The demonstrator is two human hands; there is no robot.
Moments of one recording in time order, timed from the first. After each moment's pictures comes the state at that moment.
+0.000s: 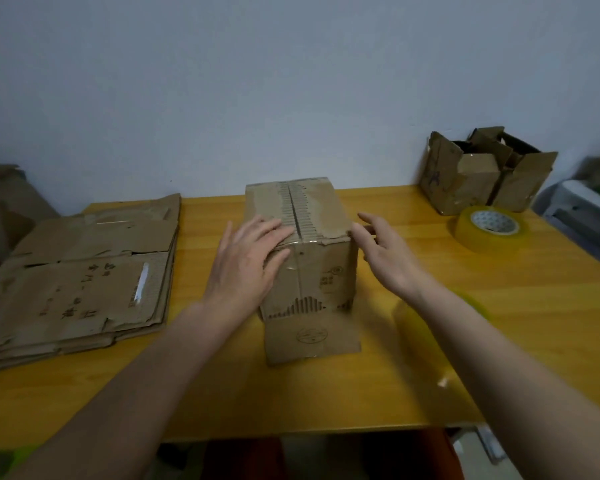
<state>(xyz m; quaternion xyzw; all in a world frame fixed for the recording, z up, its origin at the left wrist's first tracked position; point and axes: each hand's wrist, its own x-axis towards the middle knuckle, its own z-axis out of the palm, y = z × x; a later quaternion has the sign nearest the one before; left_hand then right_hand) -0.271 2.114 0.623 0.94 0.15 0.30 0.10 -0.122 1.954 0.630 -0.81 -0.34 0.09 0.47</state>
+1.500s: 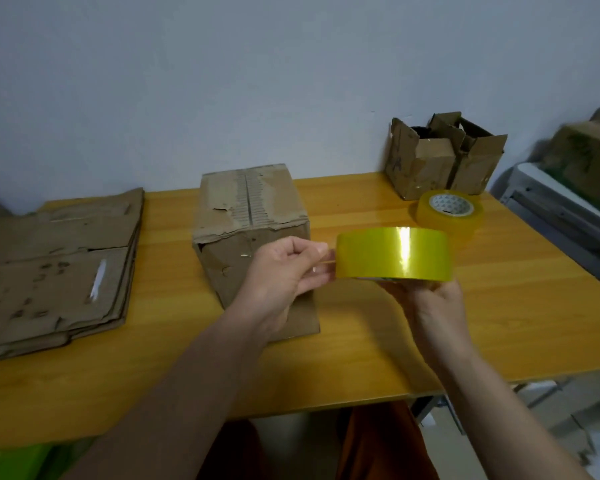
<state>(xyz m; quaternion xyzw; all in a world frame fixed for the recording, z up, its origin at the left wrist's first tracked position) -0.243 1.995 0.645 0.59 0.20 0.18 0.77 -0.141 1.840 0.584 -0.57 -0.21 0.08 0.79</state>
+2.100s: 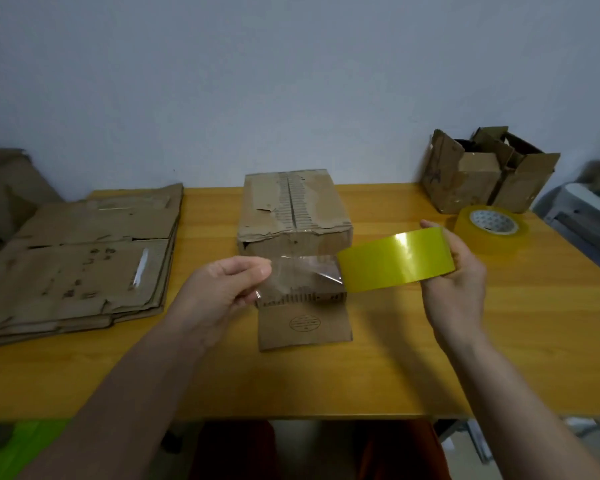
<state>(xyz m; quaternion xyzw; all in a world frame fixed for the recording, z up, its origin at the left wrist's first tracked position) -0.324 2.065 0.647 0.62 0.34 0.21 0.68 -0.141 1.881 0.612 -0.70 -0.27 -0.10 0.65</state>
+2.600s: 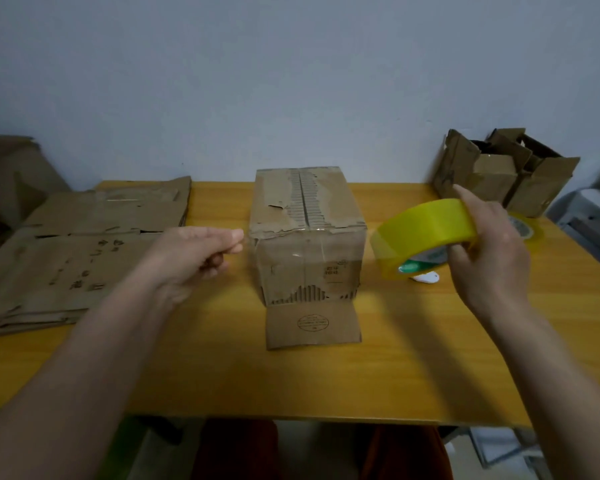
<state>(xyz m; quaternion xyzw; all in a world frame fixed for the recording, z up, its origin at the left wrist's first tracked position) -0.331 2.119 0.670 0.65 0.39 0.21 0.62 -0.109 1.875 0.640 -0.84 -0.34 -0.23 0.36</state>
